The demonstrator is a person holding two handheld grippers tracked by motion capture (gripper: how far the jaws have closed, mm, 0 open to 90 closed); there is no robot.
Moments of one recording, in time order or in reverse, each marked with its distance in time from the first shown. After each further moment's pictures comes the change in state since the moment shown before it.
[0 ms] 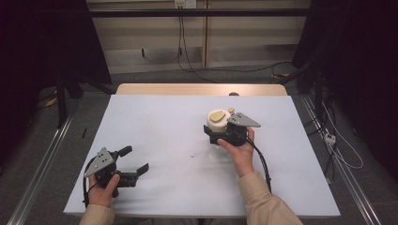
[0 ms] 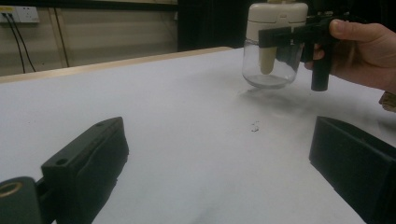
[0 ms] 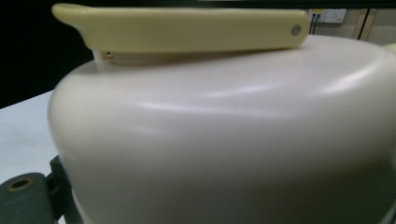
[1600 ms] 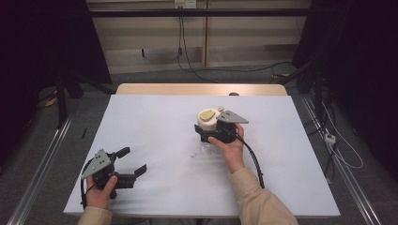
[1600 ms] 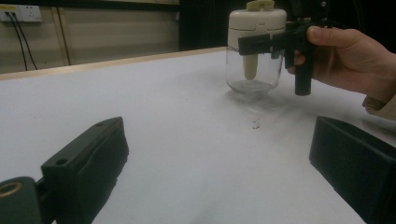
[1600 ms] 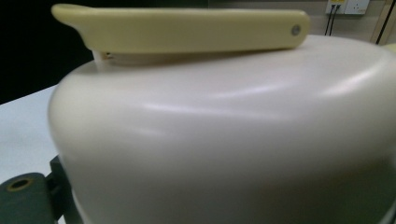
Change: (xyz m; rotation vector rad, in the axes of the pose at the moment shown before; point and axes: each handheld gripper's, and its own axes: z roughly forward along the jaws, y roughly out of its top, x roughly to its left) left arm 0.002 -0.003 -0.006 -0.006 0.001 -0.012; right arm 0.009 -0.003 0.031 0.028 0.041 -0.007
